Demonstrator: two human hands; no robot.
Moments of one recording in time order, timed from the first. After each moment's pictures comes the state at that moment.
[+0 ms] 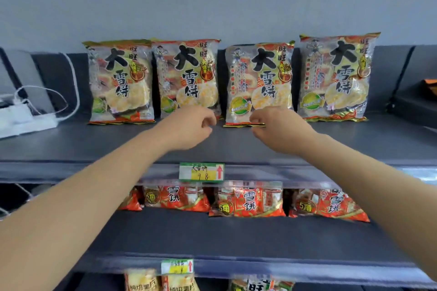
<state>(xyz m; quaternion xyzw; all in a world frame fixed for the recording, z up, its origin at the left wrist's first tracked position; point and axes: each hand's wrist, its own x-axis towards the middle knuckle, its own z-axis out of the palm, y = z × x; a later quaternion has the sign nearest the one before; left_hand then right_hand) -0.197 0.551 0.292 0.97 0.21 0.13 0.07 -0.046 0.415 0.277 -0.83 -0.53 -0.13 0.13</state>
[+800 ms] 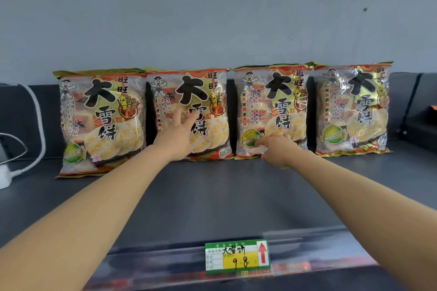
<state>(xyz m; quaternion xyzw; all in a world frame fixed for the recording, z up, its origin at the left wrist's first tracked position) -0.109 0.752 0.274 0.95 0.27 0.18 -0.01 0.060 0.556 0.253 -0.92 -0.39 -0.02 0.04</state>
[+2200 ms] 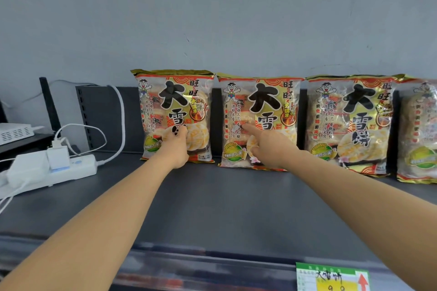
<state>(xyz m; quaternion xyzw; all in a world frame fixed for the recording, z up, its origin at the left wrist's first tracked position) -0.212 0.863 0.260 0.90 0.40 0.16 0.08 -0.059 0.681 0.289 -0.83 -0.53 -0.10 0.12</state>
